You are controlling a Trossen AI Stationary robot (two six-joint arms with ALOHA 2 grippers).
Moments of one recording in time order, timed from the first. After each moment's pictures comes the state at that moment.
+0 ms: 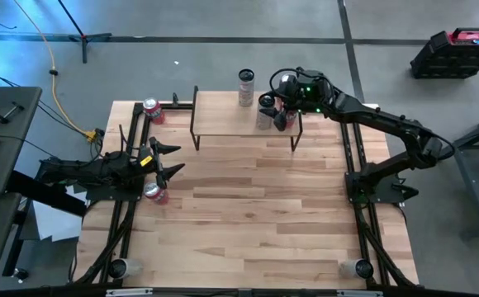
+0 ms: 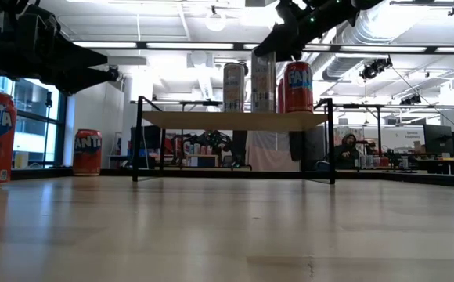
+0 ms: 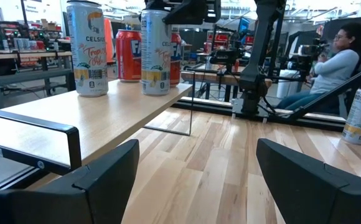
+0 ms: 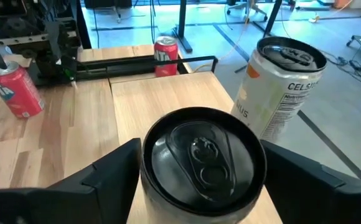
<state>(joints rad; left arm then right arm) -0.06 0.02 0.01 0.06 -0.38 -0.03 -0.55 1.38 1.20 -0.22 -0.19 -0.18</state>
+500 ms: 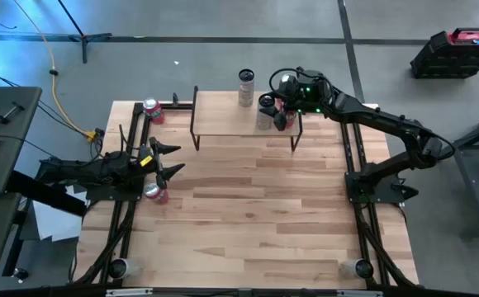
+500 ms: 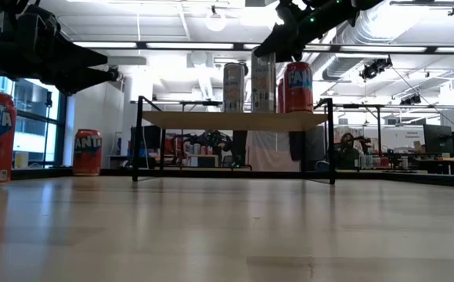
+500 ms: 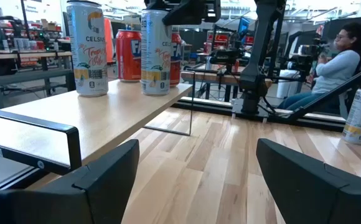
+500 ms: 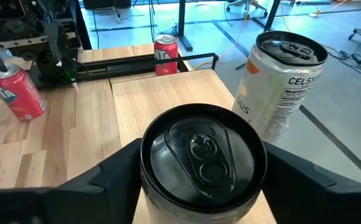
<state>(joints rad) -0.06 0.02 0.01 0.06 -0.38 -0.03 -0.55 1.38 1.20 -0.22 -0.19 -0.15</state>
